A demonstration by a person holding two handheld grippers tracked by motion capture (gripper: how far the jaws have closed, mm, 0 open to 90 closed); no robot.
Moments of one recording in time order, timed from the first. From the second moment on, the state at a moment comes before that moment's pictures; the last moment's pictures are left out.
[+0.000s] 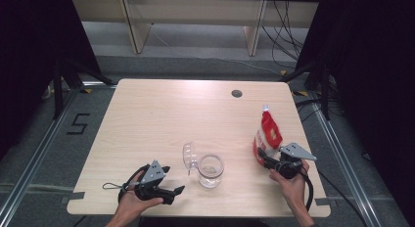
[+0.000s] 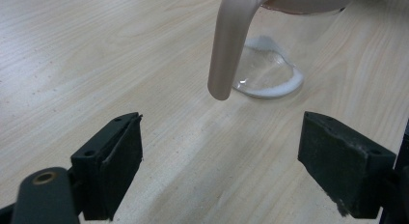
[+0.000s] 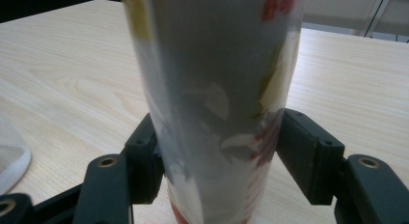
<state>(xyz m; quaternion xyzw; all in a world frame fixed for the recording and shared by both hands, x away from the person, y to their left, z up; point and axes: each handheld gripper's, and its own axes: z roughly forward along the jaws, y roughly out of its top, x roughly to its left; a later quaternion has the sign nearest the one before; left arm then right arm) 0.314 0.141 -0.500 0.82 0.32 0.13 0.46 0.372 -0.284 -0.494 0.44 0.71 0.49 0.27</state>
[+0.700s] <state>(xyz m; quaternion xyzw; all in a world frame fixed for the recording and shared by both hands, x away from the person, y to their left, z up) 0.313 0.141 -0.499 0.82 0.32 0.13 0.46 0.368 -0.301 -0.489 0.38 0.75 0.48 0.25</state>
